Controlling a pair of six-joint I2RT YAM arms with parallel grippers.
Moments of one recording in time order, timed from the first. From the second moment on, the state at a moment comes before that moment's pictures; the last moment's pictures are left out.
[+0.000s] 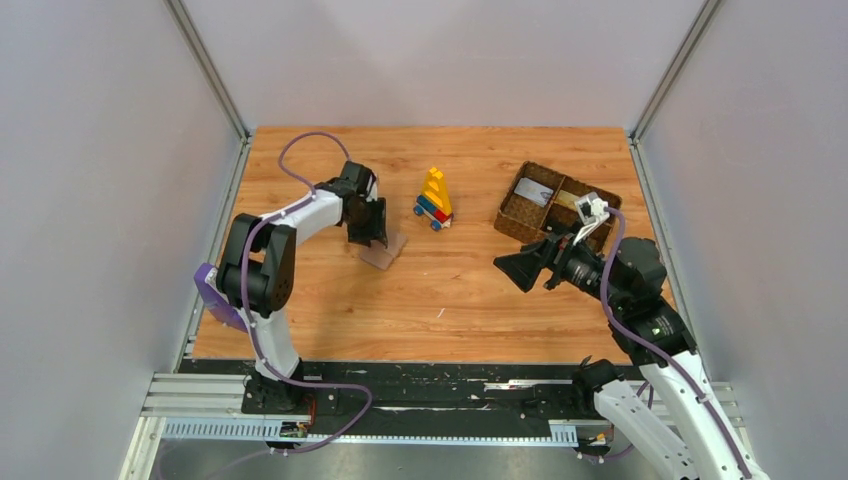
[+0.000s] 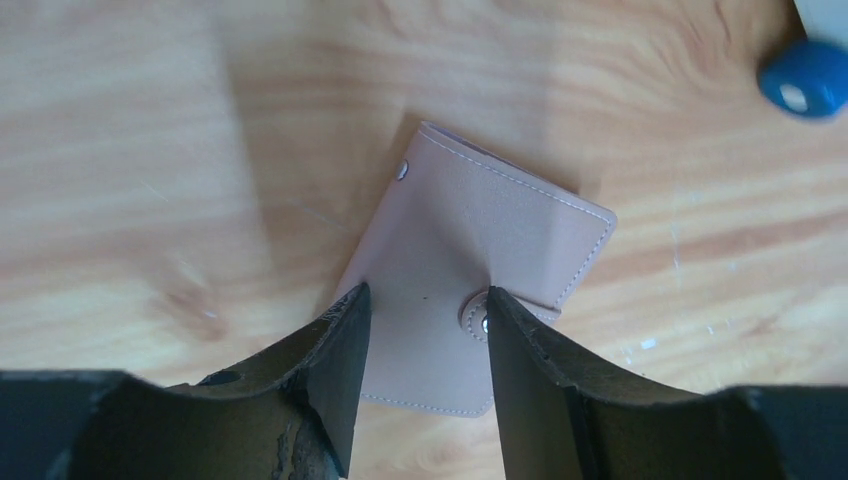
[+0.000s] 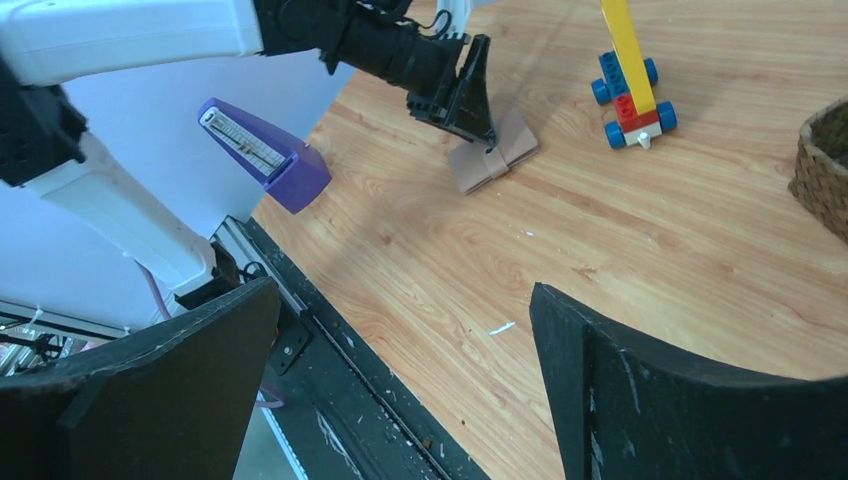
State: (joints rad) left arm -0.32 1.90 1.31 -0.55 0.13 -0.33; right arm 0.37 0.60 0.79 -0.33 -0.48 0.50
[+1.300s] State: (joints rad) left arm -0.54 1.16 1.19 -0.72 -0.01 -0.26; right arm 0.72 1.36 0.95 -0.38 -0.11 0.72
